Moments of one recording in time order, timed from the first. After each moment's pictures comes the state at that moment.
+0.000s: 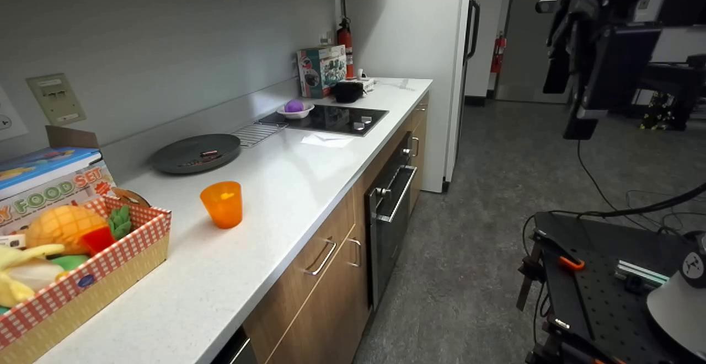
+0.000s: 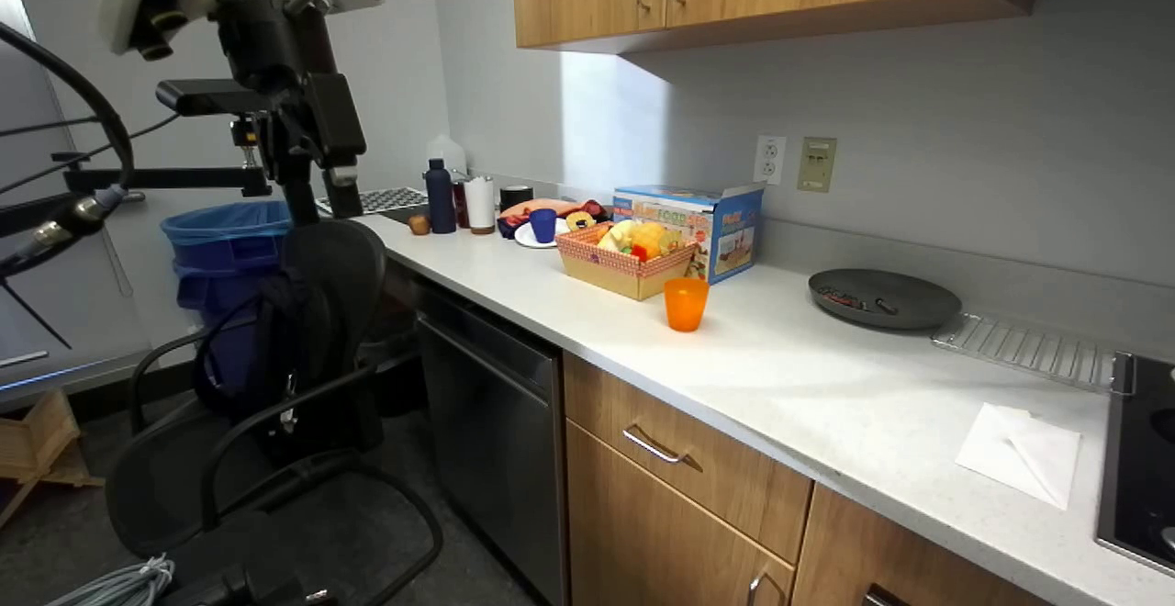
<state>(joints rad) 0.12 -0.74 0.29 -2.49 -0.02 1.71 0.24</state>
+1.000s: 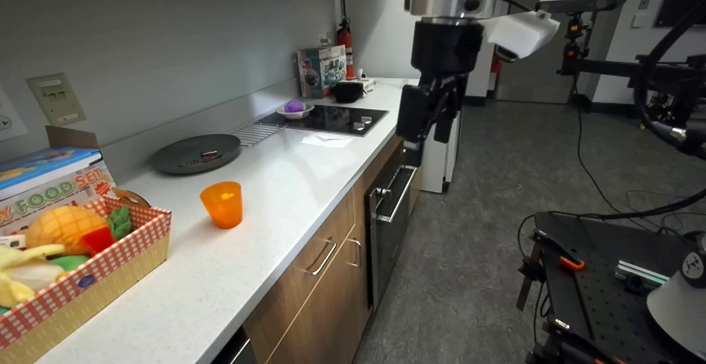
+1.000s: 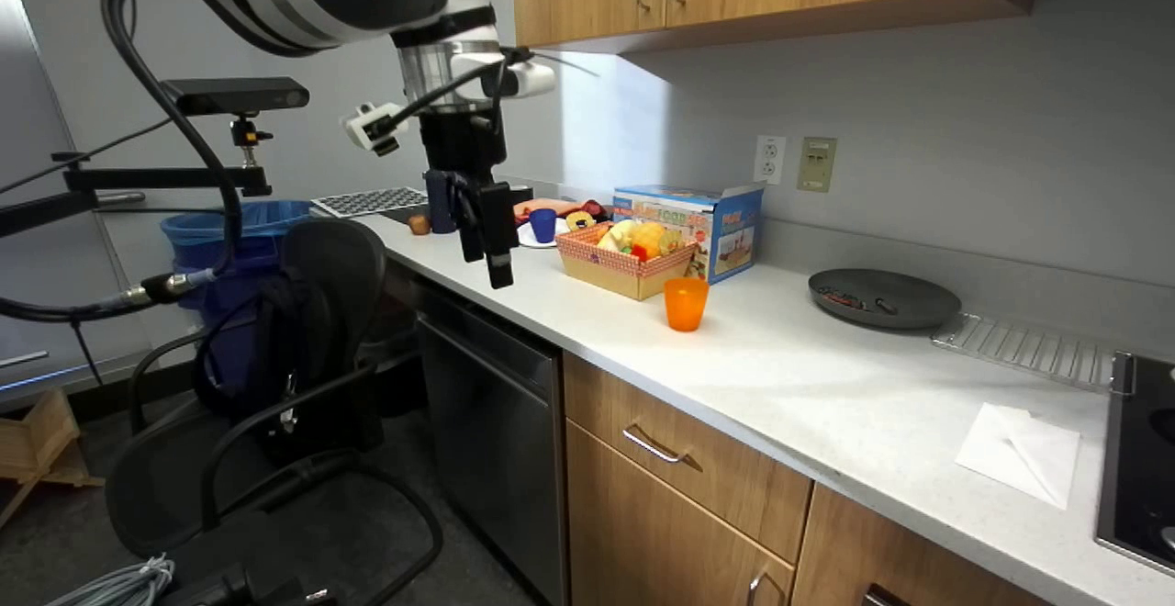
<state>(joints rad) 0.03 -0.38 0.16 -2.47 0.03 2.18 0.43</state>
